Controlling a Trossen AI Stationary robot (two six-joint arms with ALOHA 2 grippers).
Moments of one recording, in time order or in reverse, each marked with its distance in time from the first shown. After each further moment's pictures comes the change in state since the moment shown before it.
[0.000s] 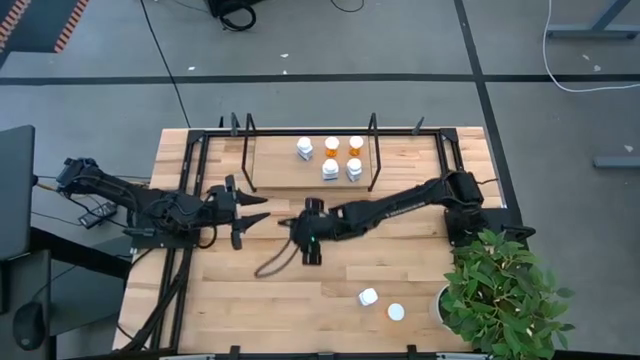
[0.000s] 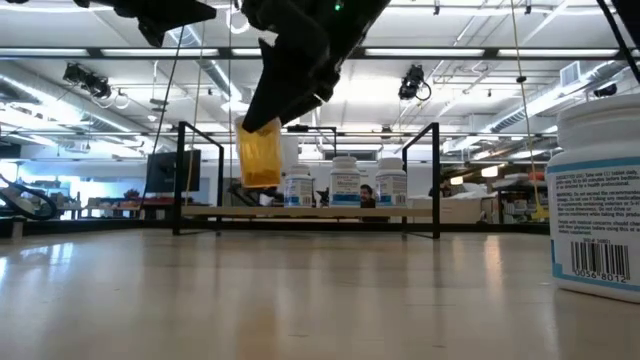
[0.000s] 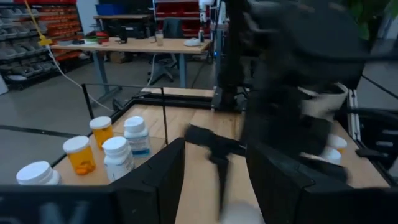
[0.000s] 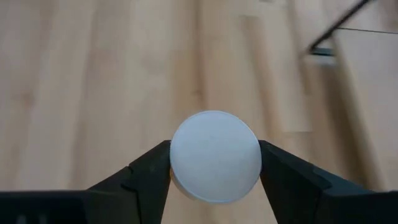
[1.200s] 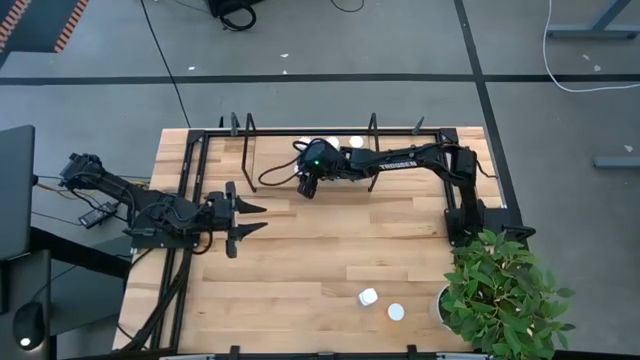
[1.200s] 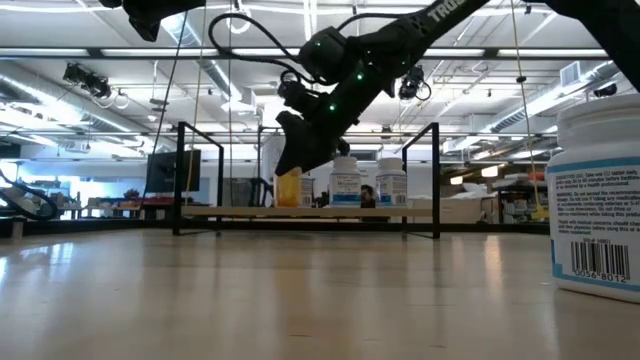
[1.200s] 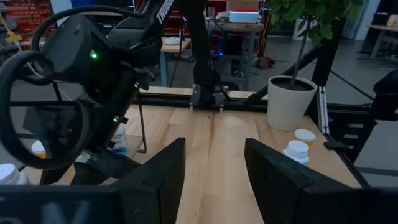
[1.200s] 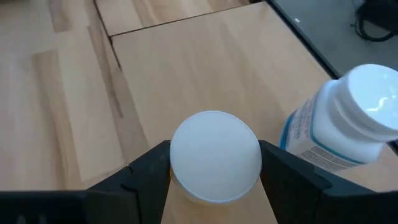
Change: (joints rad) left arm -0.081 -0.011 -0.001 -0.012 0.001 -0.026; right arm -0.422 -0.014 -0.169 0.316 -0.114 -0.019
